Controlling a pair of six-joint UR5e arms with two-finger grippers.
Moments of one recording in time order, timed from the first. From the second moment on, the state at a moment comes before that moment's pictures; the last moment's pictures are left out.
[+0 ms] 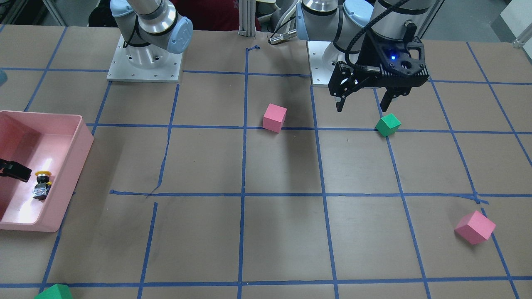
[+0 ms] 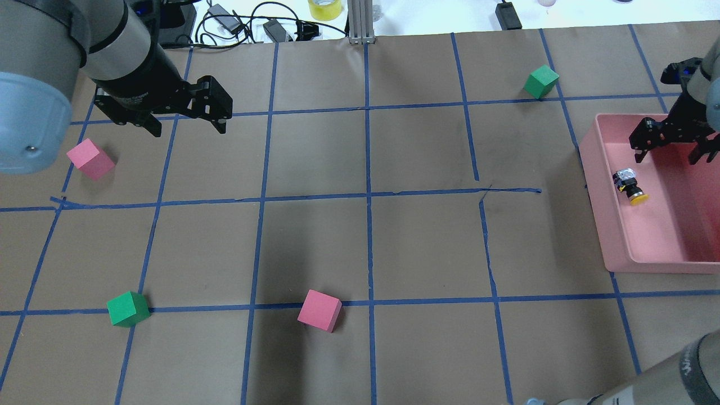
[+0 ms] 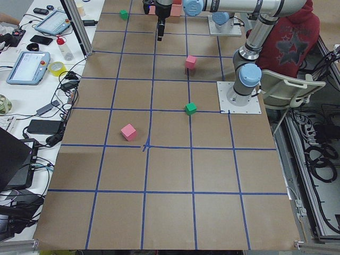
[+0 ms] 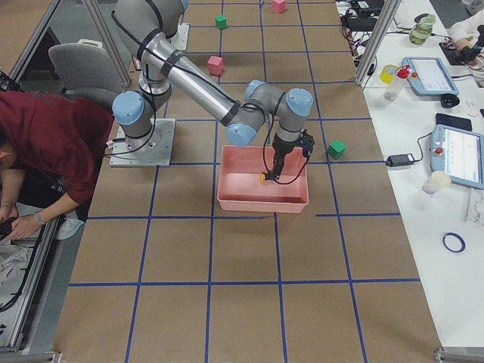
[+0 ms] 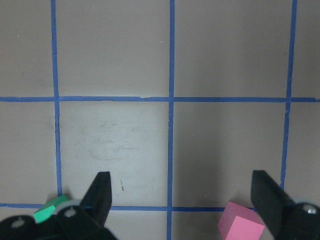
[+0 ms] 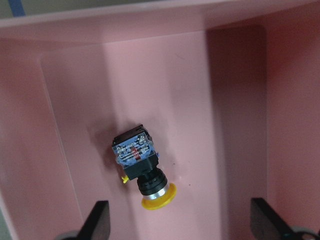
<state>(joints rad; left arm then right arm) -1.59 -1.51 -1.64 -1.42 1.60 -0.04 1.05 -1.21 1.72 -2.01 -1.74 -0.31</state>
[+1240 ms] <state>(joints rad) -1.59 -1.51 -1.64 -1.42 1.60 -0.04 1.02 -1.11 1.79 -2.11 -1.74 -0.31</state>
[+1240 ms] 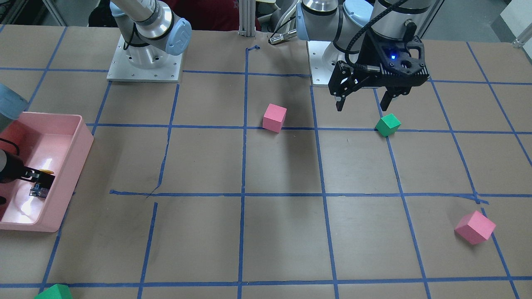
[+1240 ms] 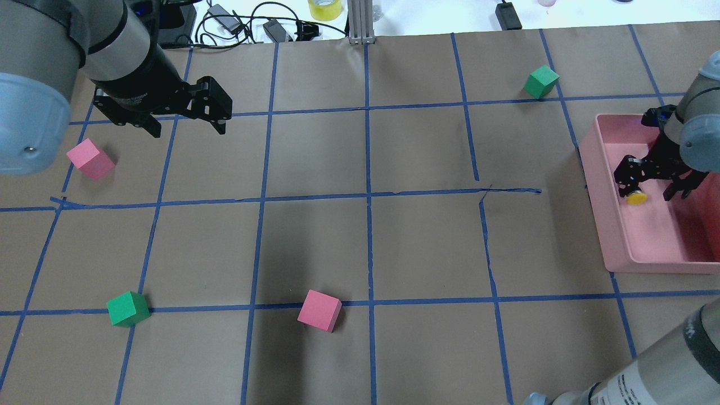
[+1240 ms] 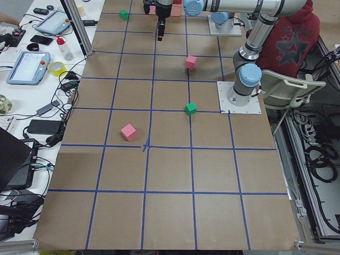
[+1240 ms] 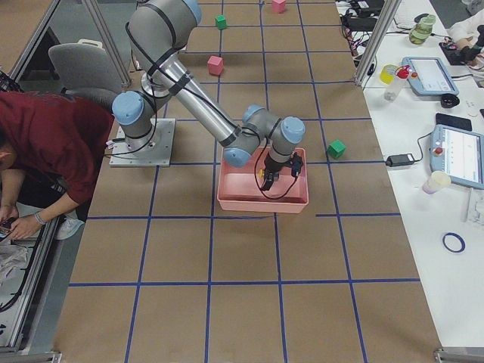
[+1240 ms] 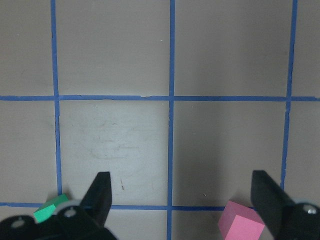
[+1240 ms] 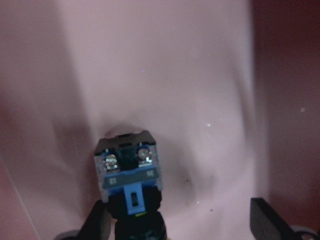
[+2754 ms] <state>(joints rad) -1.59 -1.51 -1.64 -1.42 1.60 -0.04 1.16 -1.32 1.56 -1.80 -1.71 -0.28</state>
